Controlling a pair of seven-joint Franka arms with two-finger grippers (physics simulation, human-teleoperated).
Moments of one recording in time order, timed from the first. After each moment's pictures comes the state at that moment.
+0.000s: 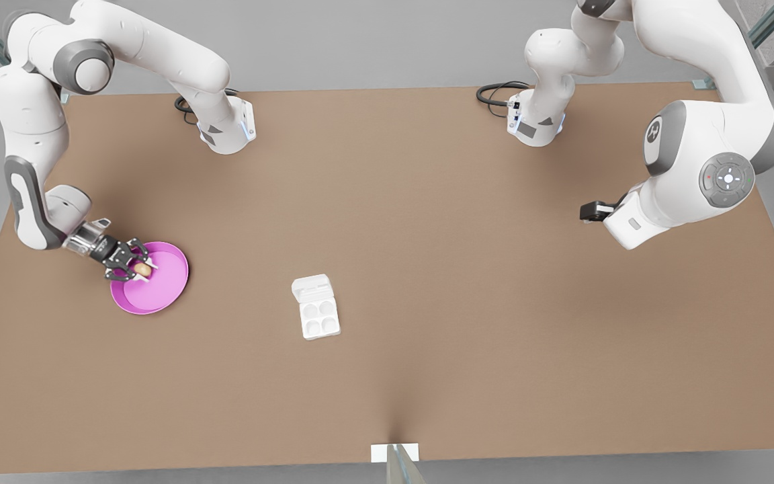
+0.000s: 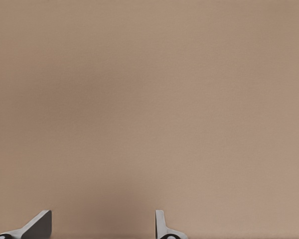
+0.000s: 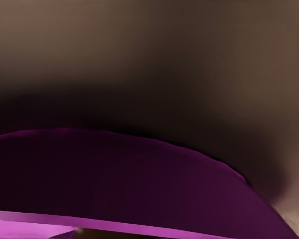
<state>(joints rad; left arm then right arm) -0.17 0.21 0.04 -1.43 0.01 1.35 0.02 -0.57 0.57 -0.07 -2.13 1.15 2.07 0.40</state>
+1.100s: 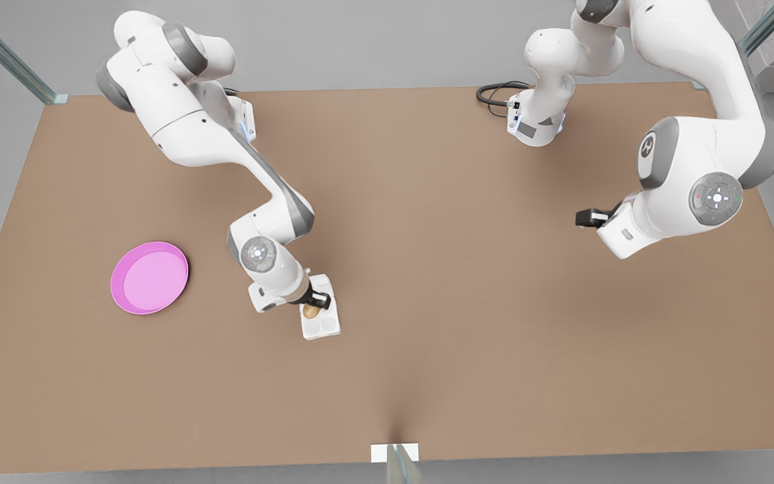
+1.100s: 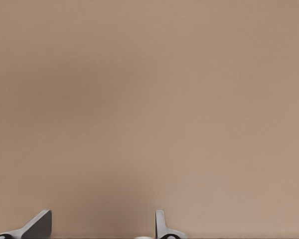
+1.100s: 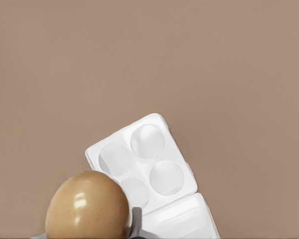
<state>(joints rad) -0.17 0.25 0.04 -1.43 0.01 1.35 0.02 0.13 0.62 0.39 -1.64 -0.15 2.32 0.85</state>
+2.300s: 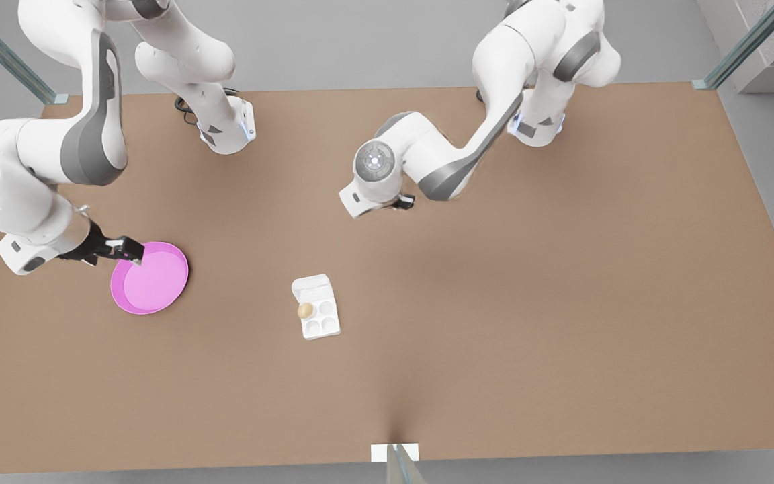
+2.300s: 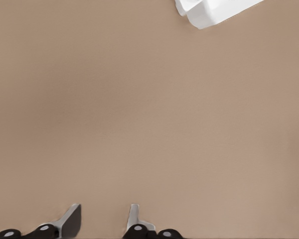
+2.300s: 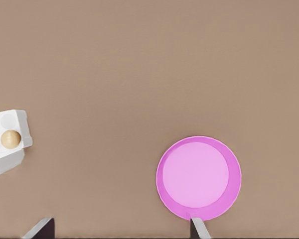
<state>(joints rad) -0.77 0.66 -0.17 -1.19 -0.08 1.71 -0.69 -0.05 0.14 0.05 -1.57 -0.01 1.69 0.01</state>
